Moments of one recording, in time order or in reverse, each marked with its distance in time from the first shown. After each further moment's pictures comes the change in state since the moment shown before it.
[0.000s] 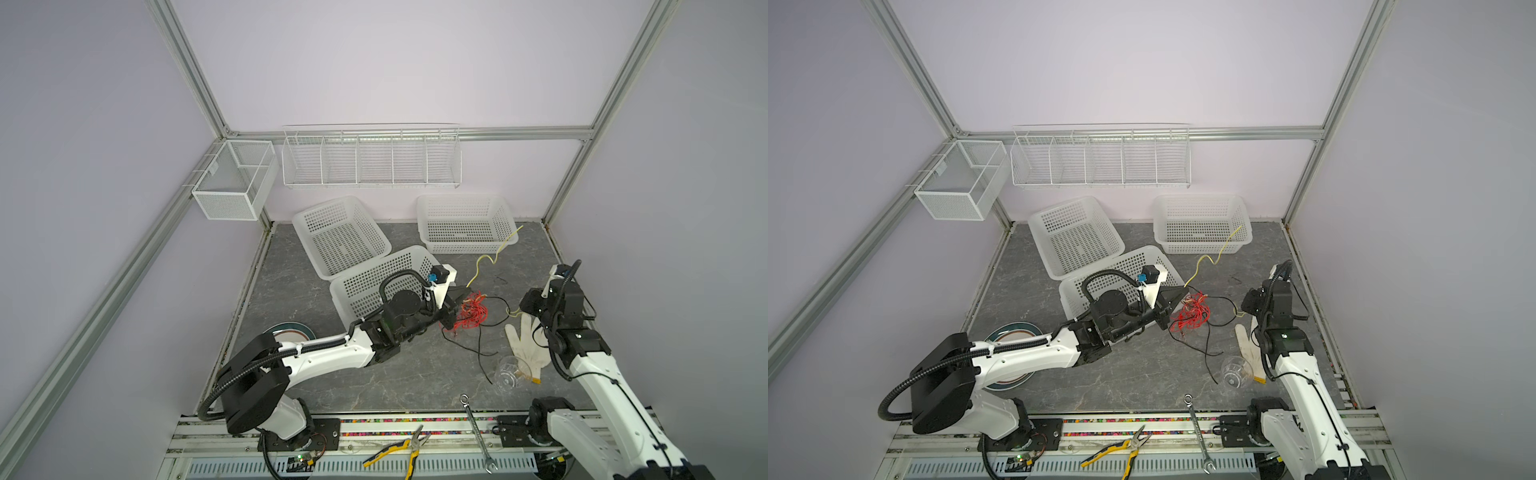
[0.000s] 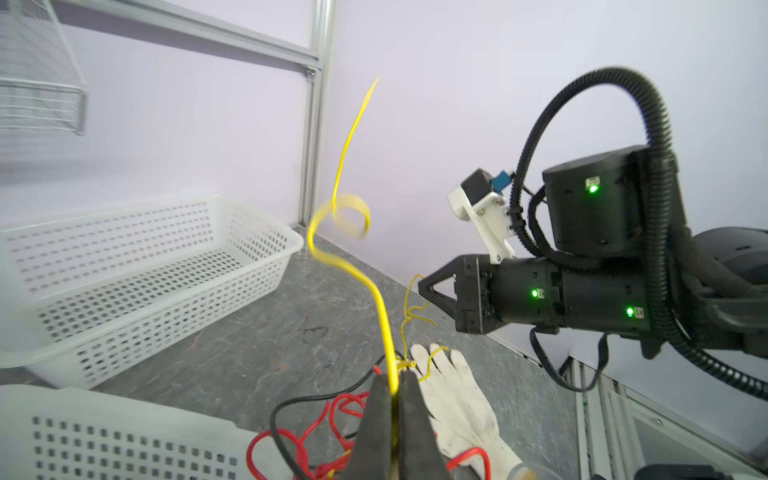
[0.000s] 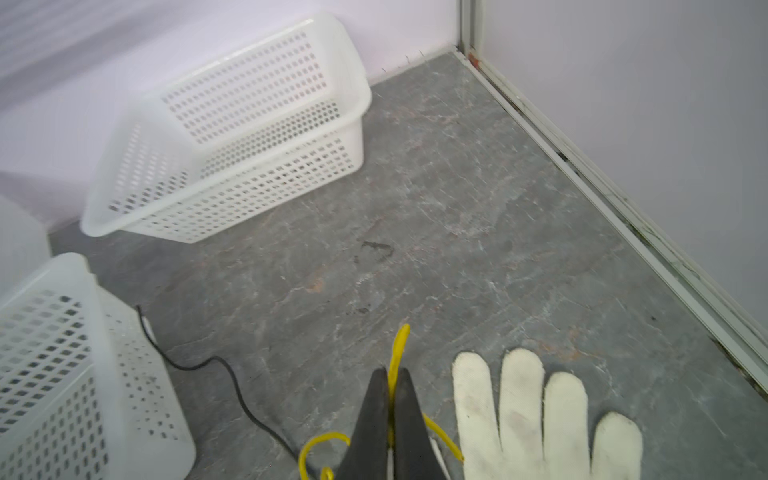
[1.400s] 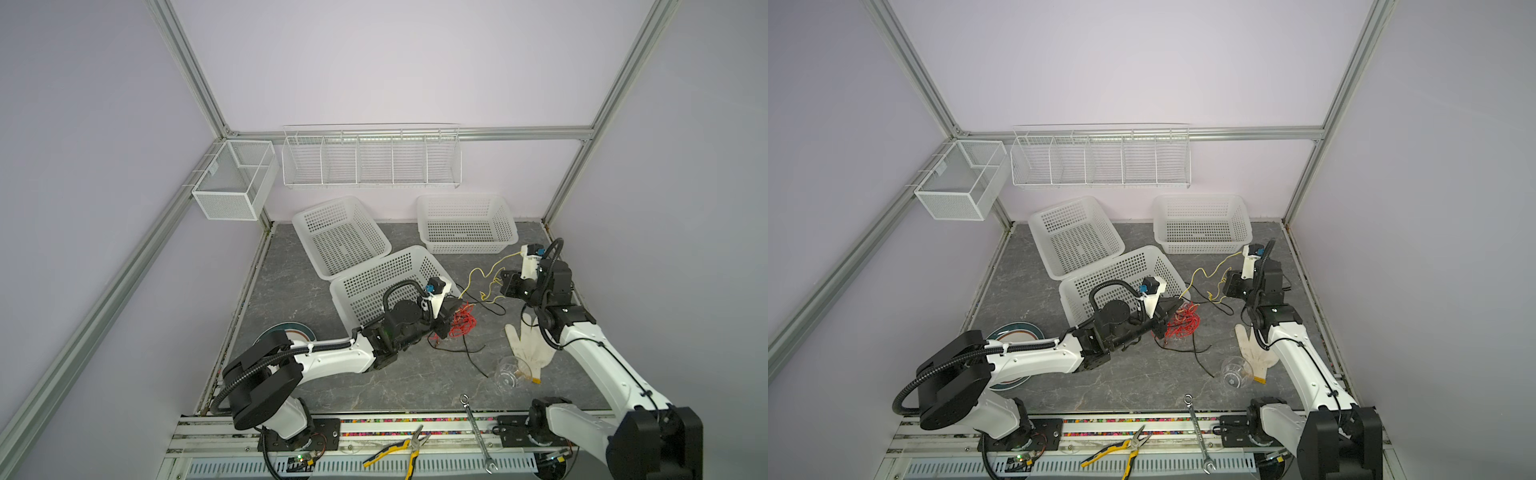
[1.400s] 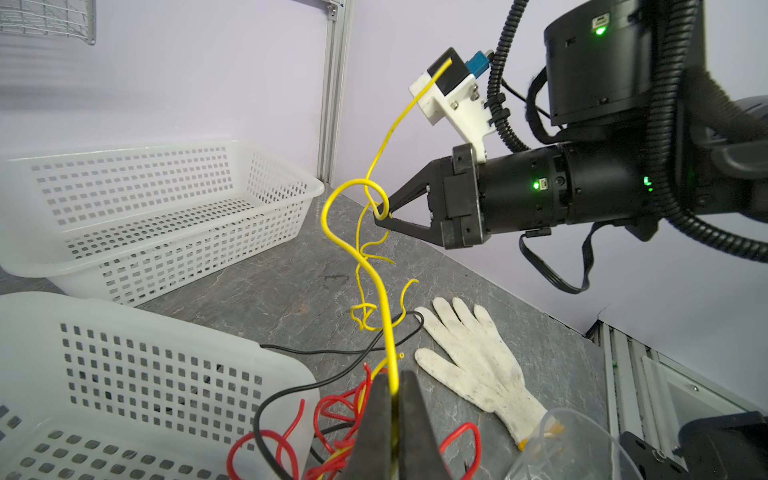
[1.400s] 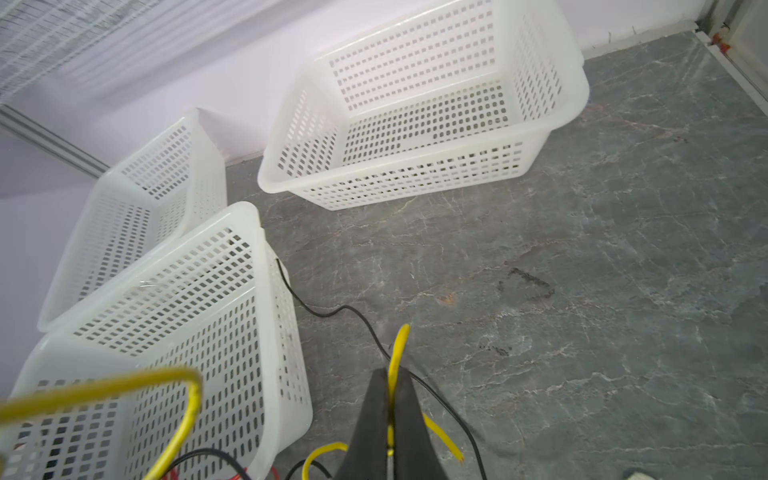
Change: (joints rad) left arm 0.000 0.063 -0.083 0.037 -0.006 -0.010; right arm 0.037 0.238 0.112 0.188 -0.378 -0.072
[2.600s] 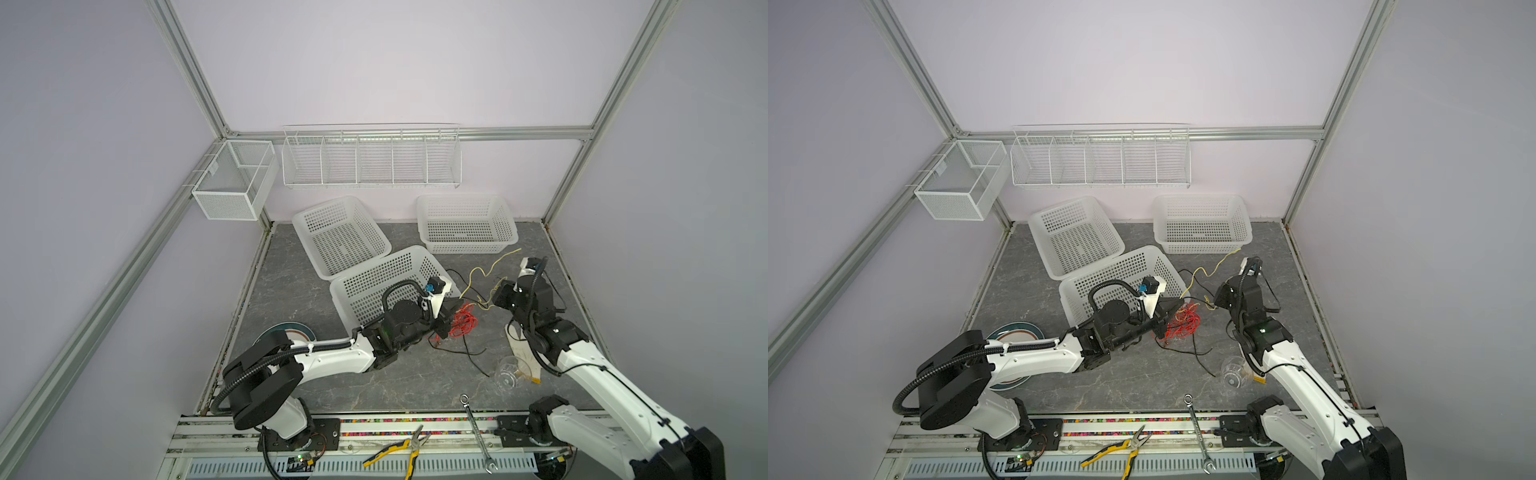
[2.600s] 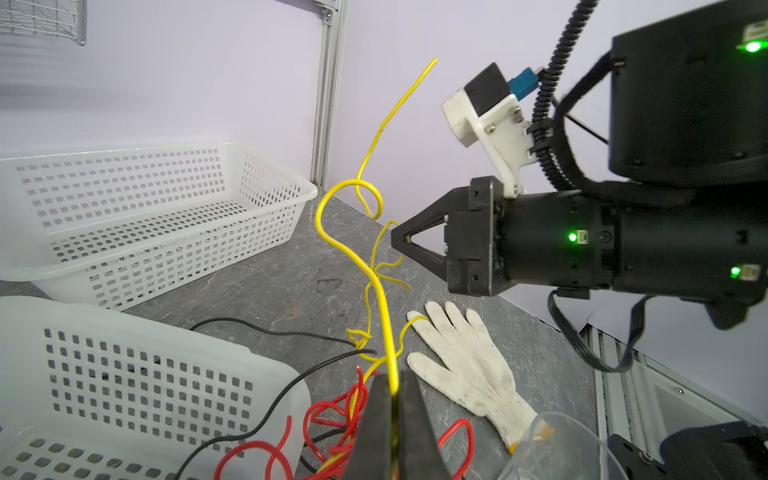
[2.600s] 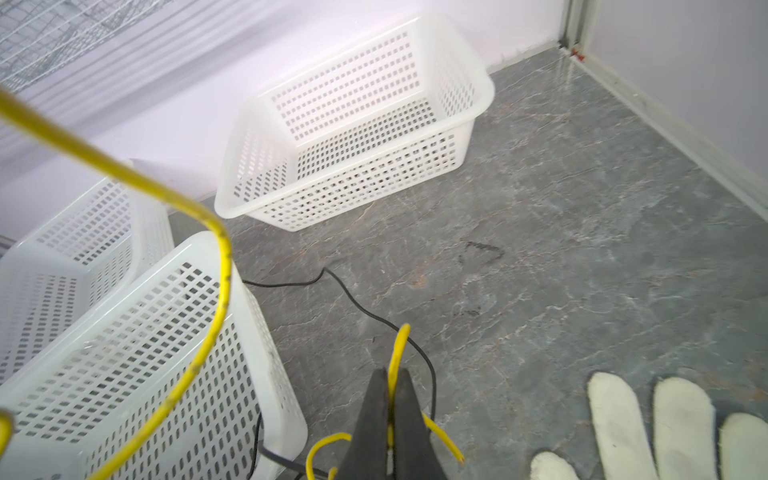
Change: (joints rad) left arm 0.000 0.001 0.000 0.015 0.015 -0.015; right arm 0.285 -0.198 -0.087 -0.084 0.518 0.221
